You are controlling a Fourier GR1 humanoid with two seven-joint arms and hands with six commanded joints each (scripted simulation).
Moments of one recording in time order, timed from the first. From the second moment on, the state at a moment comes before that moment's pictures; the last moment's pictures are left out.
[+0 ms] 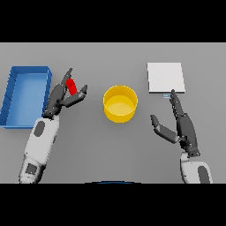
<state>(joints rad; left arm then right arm) -0.44 0.07 0.01 -1.03 -0.18 0.01 -0.05 0.10 -0.07 0.12 -1.72 0.18 0.00 -0.09</state>
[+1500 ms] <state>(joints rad) -0.59 0.05 0.08 -0.93 -0.07 0.01 -0.22 0.11 -0.07 0.11 -1.72 0.19 -0.01 -0.12</state>
